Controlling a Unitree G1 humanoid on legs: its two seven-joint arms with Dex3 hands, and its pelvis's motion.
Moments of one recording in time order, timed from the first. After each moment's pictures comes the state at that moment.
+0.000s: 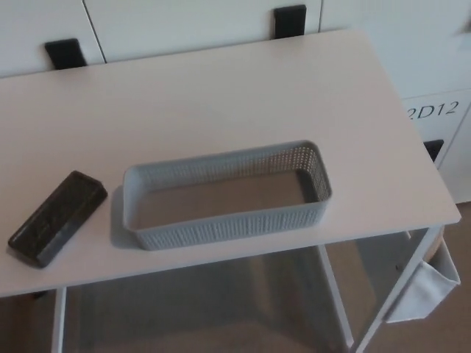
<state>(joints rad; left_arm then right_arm) 0.44 0.27 0.00 0.61 0.09 -0.41 -0.12 0.42 -0.37 0.14 0.26 -0.15 -0.05 0.22</state>
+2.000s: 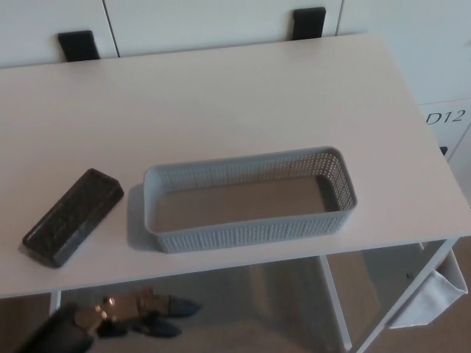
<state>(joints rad) 0.50 0.67 -0.10 -0.35 -0.09 -0.43 -0.26 0.39 -0.37 0.17 0.27 -0.16 -0.05 0.22</state>
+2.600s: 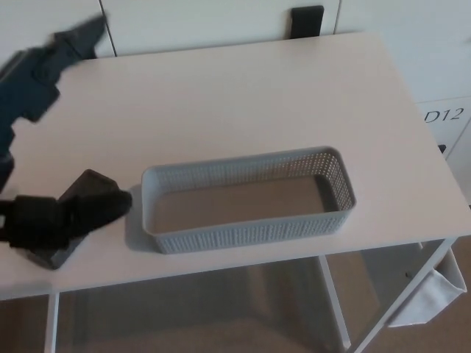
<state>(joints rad) 0.07 0.63 0.17 -0.44 0.03 -0.29 -0.10 0.39 -0.37 0.17 0.28 -0.16 -0.05 0.22</state>
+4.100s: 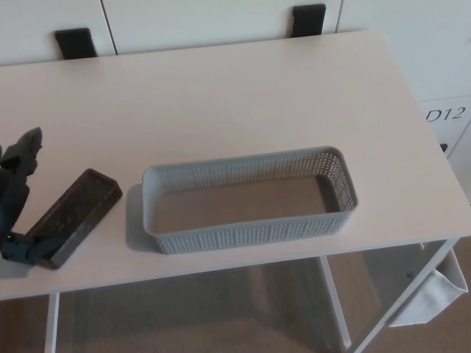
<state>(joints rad) -0.11 0.64 -0.11 0.19 0.60 0.17 0.08 0.42 -0.45 0.19 0.26 -0.20 -0.06 0.22</state>
